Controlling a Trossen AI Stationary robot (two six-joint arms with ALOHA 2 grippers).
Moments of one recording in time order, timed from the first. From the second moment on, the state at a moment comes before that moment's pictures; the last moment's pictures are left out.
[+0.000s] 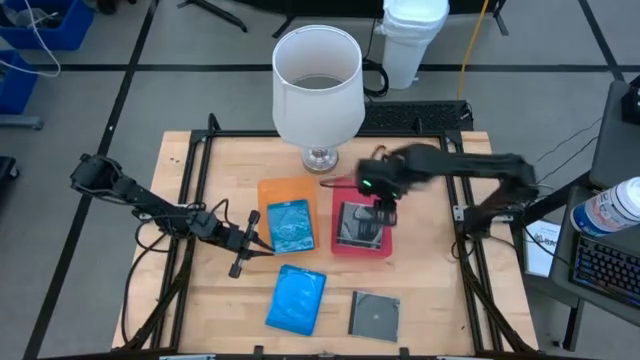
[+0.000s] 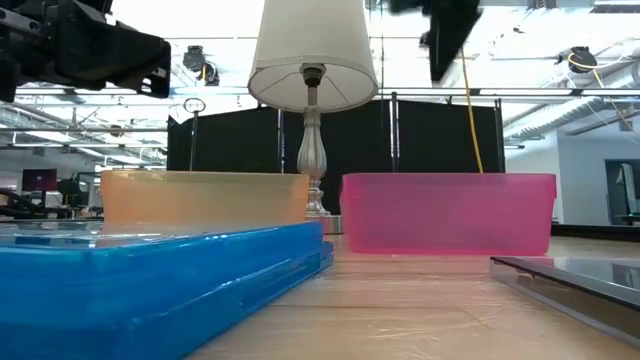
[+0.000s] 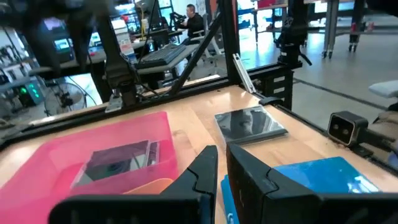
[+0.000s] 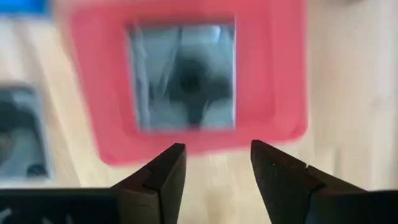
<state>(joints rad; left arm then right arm) -0.36 1.11 0.17 0.89 -0.06 0.16 -0.05 1.59 1.62 -1.41 0.08 0.11</state>
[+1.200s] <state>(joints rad) -0.36 1.11 0.17 0.77 -0.10 0.20 0.42 1.72 0.71 0.71 0.33 0.07</state>
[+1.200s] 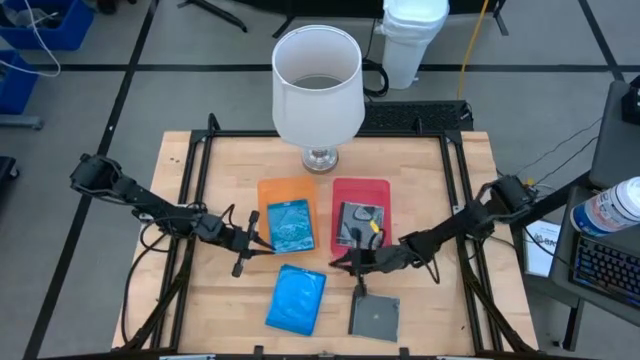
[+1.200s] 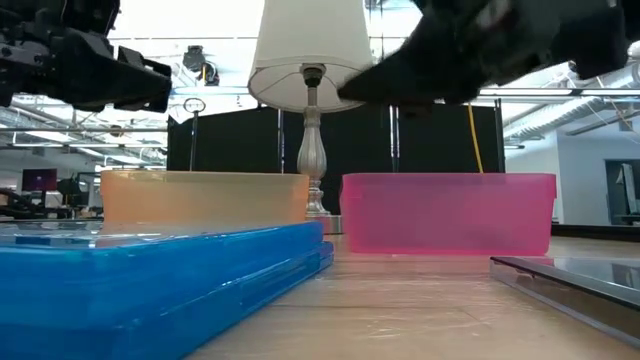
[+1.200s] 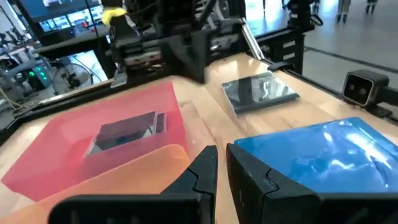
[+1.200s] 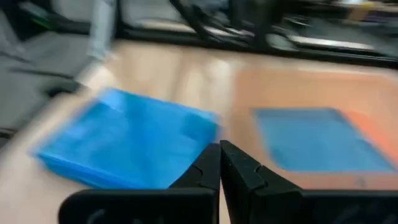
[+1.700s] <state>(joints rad) -0.76 1.19 0.64 -0.16 -0.40 0.04 0.55 1.85 0.95 0.70 0.38 0.08</state>
